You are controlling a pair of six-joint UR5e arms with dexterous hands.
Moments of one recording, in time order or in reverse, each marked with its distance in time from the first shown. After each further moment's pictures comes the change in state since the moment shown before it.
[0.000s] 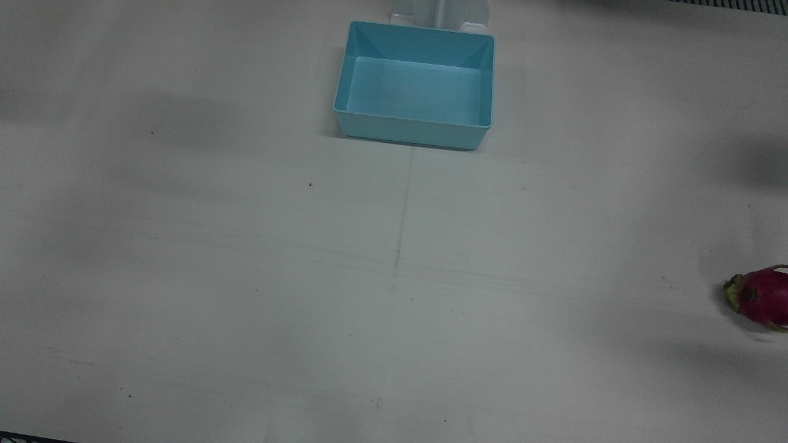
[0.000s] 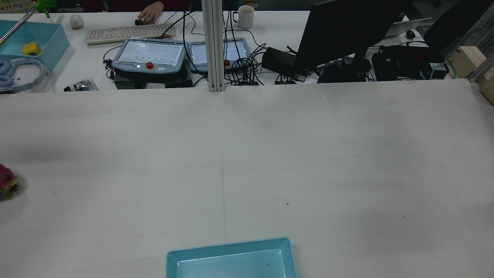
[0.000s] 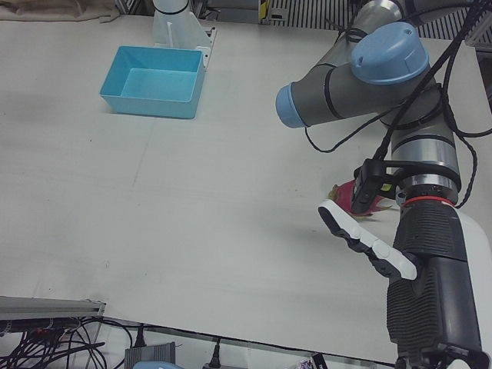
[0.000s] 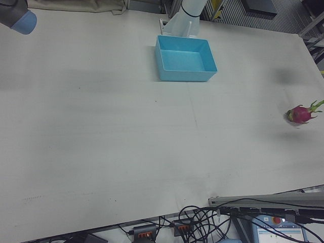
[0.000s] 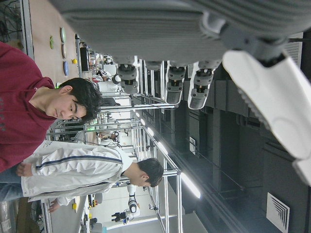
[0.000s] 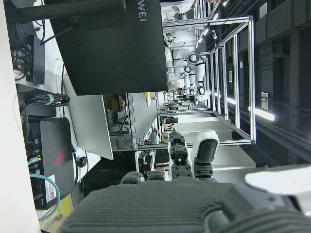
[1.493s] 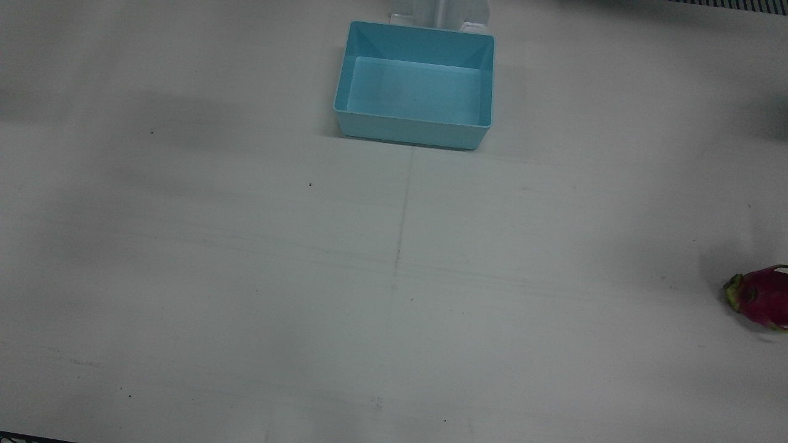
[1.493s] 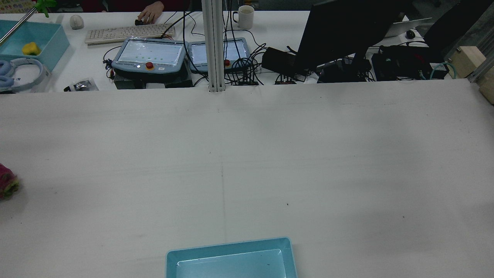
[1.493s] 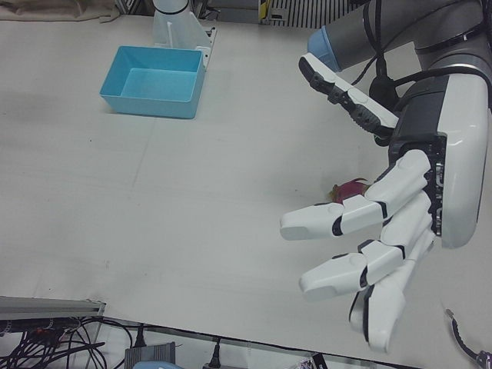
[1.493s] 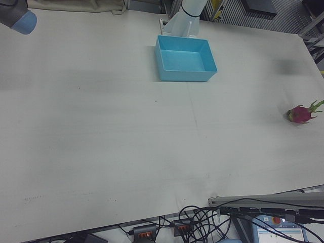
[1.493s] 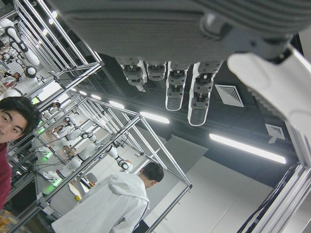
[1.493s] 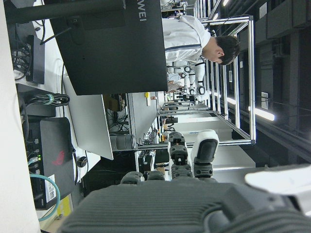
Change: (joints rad) left arm -0.085 0.275 -0.349 -0.199 0.233 0.608; right arm 0.000 0.000 0.000 0.000 0.000 0.000
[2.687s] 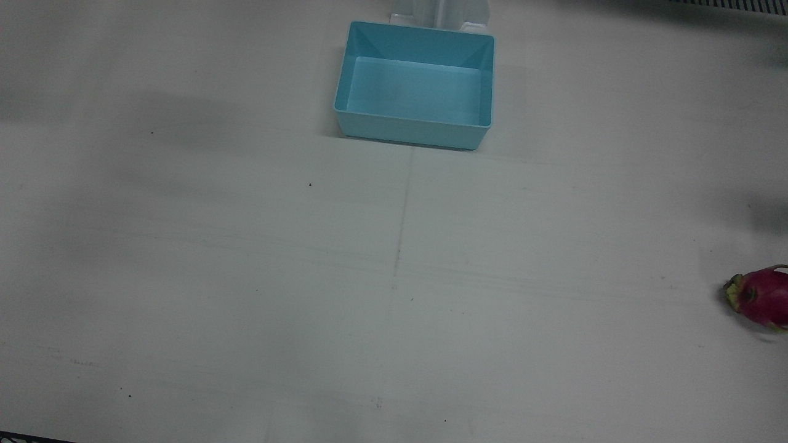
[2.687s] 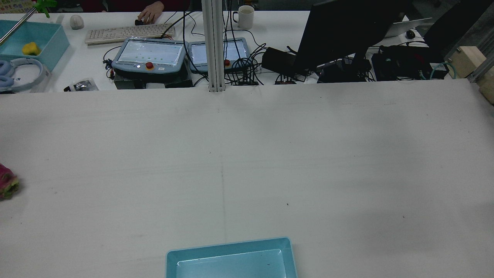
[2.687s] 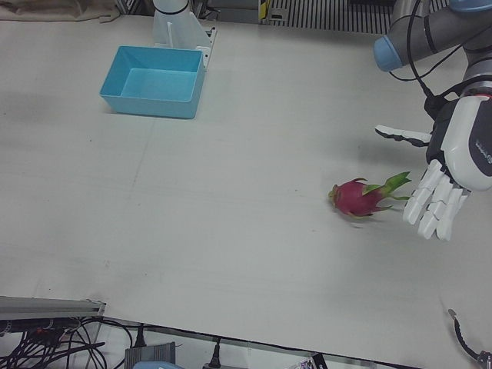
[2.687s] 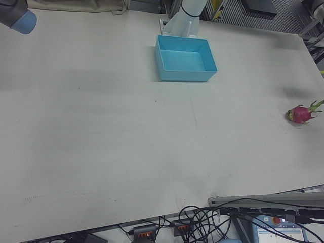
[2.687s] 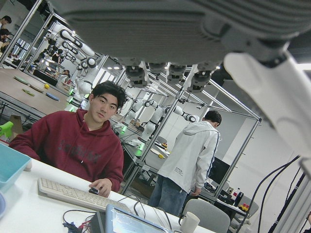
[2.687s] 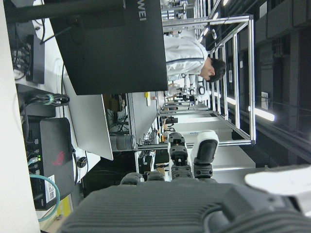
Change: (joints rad) left arm -0.035 0.435 -0.083 -0.109 0.177 0.310; right arm 0.000 0.000 0.000 0.000 0.000 0.000
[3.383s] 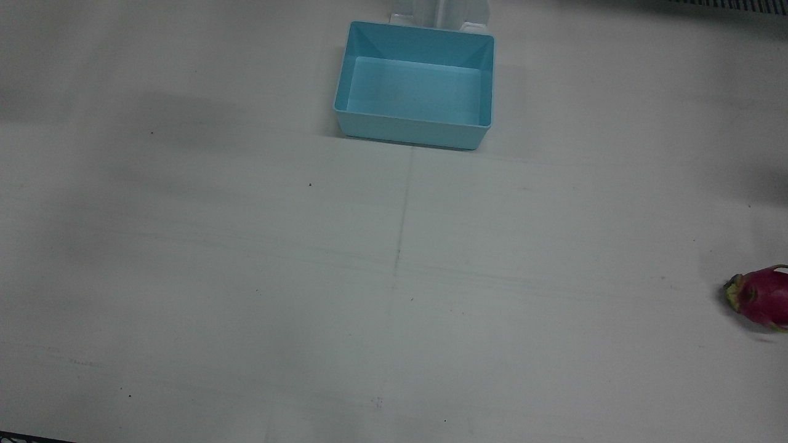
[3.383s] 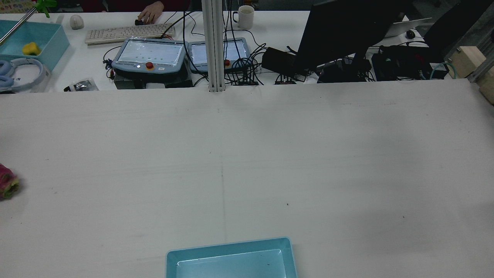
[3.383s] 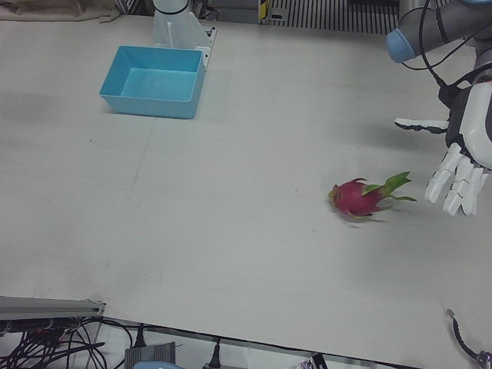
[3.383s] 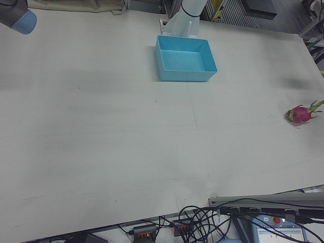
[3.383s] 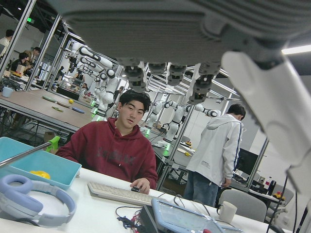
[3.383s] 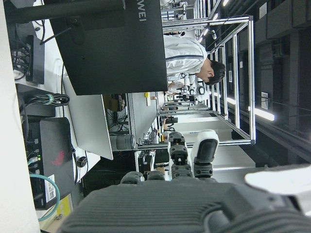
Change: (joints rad) left arm -0.021 0.119 -0.021 -0.012 0.007 0.157; right arm 0.000 0.000 0.000 0.000 0.000 0.000
